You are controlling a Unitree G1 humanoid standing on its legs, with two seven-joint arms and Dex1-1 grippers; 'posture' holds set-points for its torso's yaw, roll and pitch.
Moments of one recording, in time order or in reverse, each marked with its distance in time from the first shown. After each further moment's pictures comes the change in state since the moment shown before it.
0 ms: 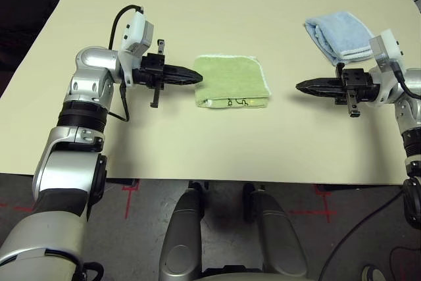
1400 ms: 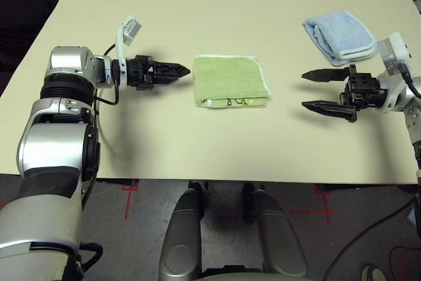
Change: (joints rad) left arm -0.250 0.006 0.021 0.312 0.046 1.213 0.309; right arm 0.088 -0.052 -0.008 -0.154 0.069 0.146 -0.069
